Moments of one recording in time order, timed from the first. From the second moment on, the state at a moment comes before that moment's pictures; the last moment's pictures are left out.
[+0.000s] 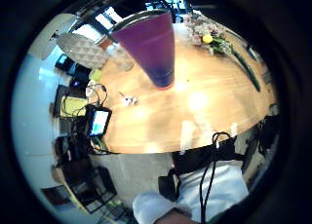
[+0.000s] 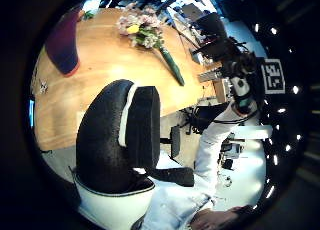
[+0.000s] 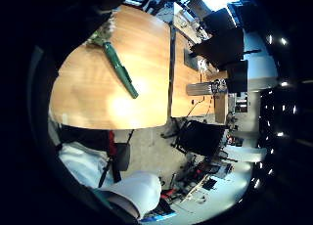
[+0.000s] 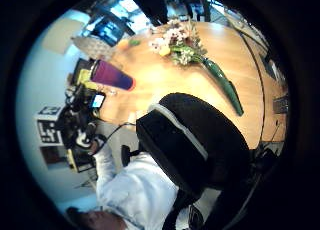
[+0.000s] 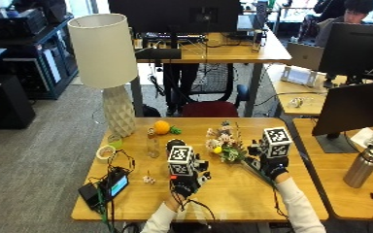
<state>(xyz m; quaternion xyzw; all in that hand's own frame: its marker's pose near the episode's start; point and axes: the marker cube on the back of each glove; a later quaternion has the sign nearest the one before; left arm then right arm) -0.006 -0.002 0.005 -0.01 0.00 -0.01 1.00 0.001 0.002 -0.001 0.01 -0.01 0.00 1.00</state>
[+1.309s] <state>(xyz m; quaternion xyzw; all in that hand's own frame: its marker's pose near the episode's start) 0.003 -0.016 0.021 -0.03 0.00 0.03 1.00 0.088 -0.035 0.120 -0.19 -0.14 0.19 0.95</state>
